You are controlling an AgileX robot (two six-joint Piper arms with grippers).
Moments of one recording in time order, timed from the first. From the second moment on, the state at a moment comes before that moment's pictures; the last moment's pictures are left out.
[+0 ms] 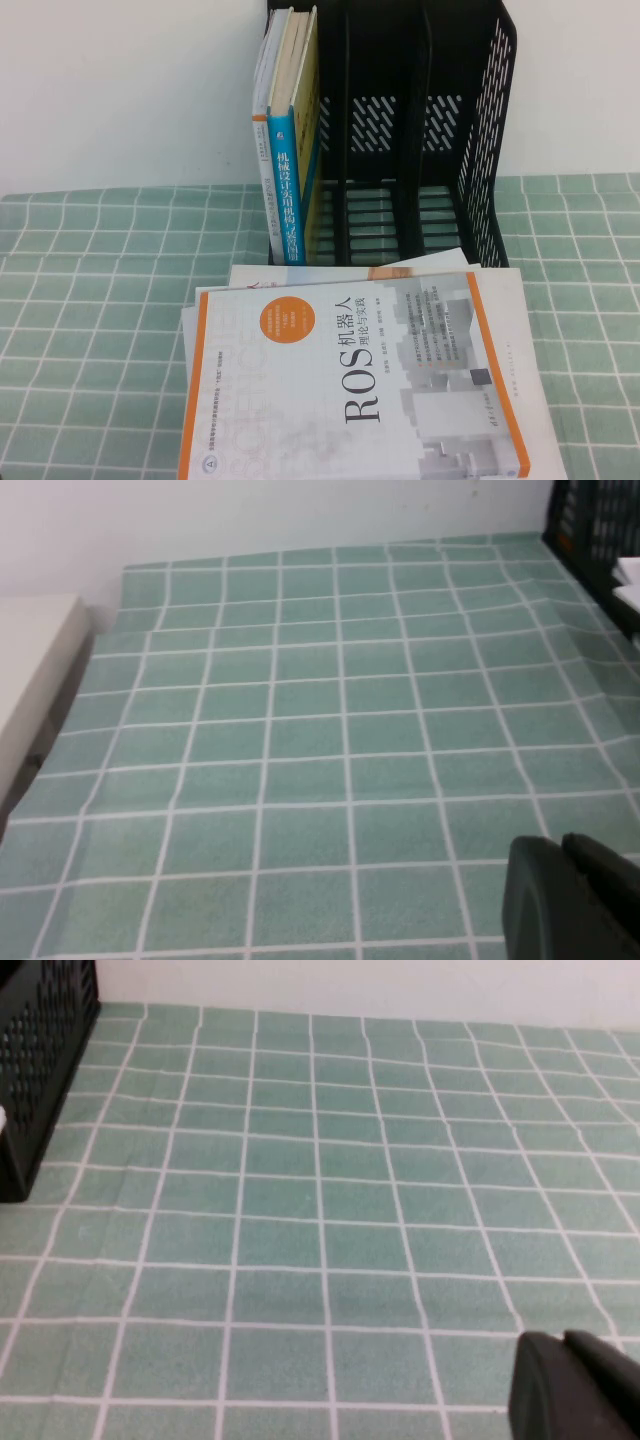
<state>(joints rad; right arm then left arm) -0.08 -0.01 0.03 -0.08 0.42 0.01 -0.02 -0.01 0.02 -0.10 0.39 0.10</state>
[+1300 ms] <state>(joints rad) -0.08 -0.01 0.03 -0.17 -0.06 0.01 -0.04 -0.01 0.03 -0.23 -0.08 0.13</state>
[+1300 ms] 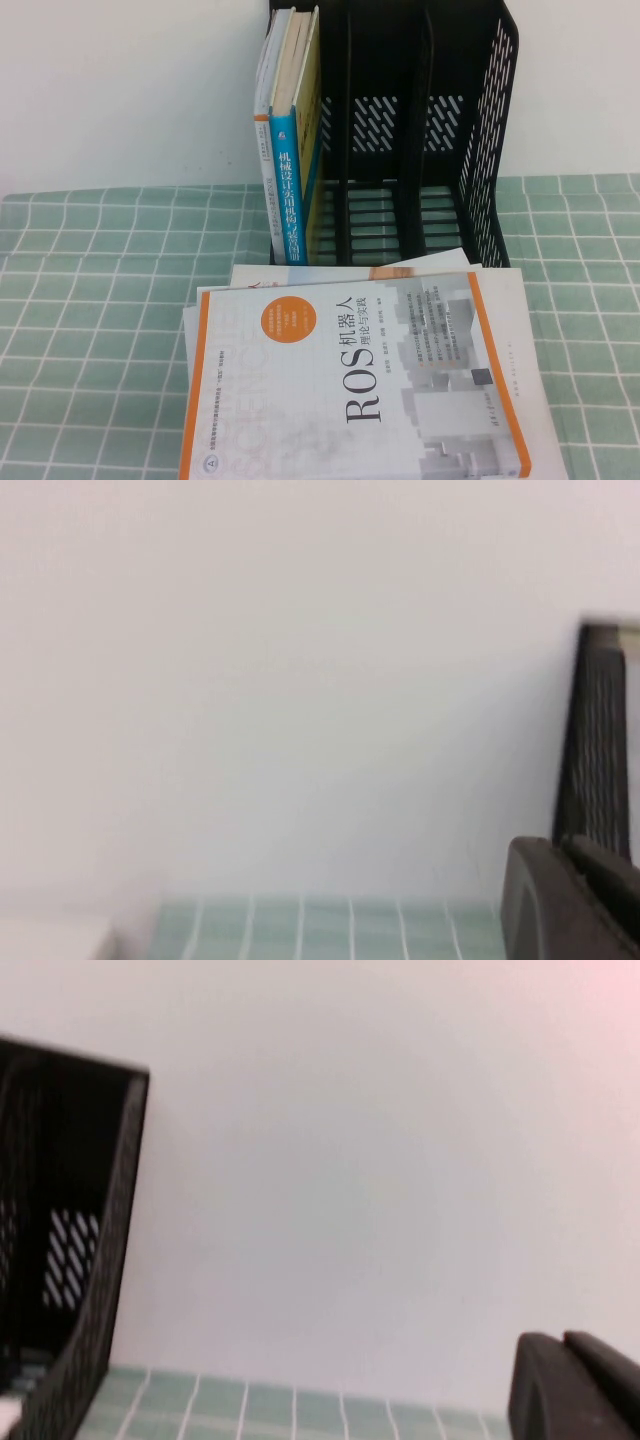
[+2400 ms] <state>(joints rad) -0.08 -0.01 -0.26 -0.29 -0.14 -0.11 -0.04 0.14 -0.49 -0.18 0.29 0.00</state>
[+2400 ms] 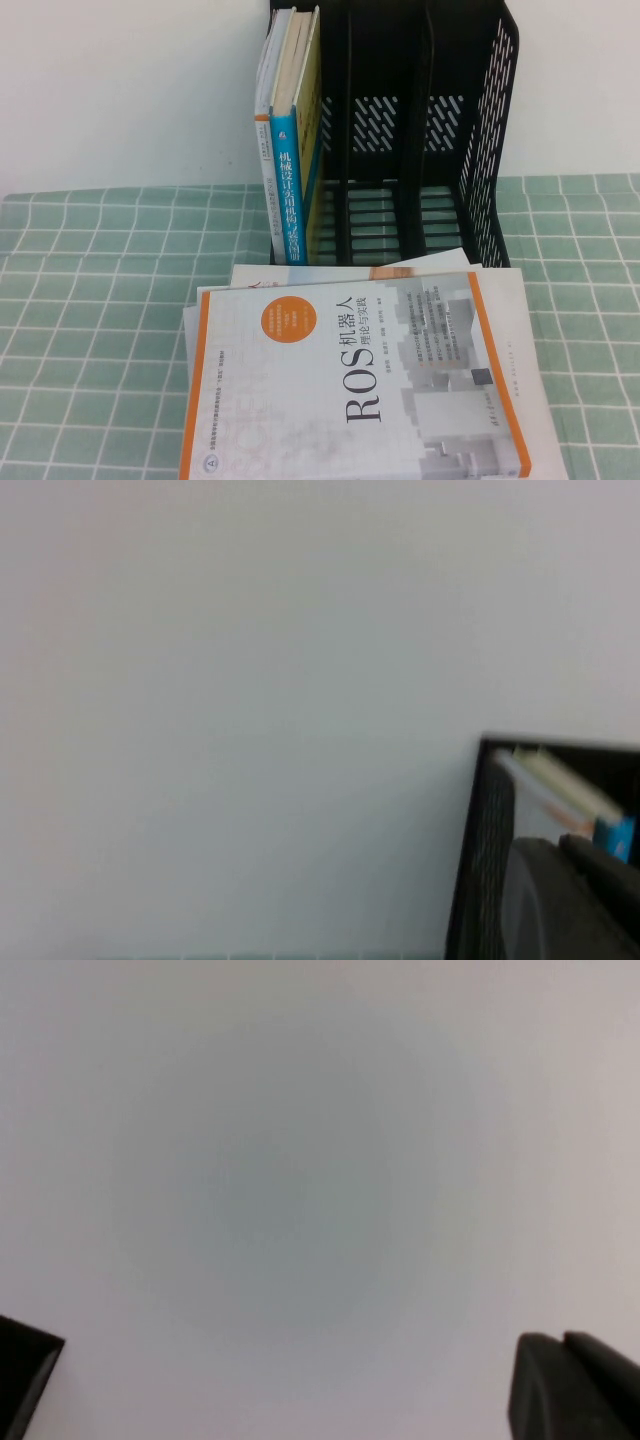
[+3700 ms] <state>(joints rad) 0.38 1.32 -0.57 -0.74 -0.75 0.28 -0.38 1.34 -0.93 -1.10 0.18 0.62</state>
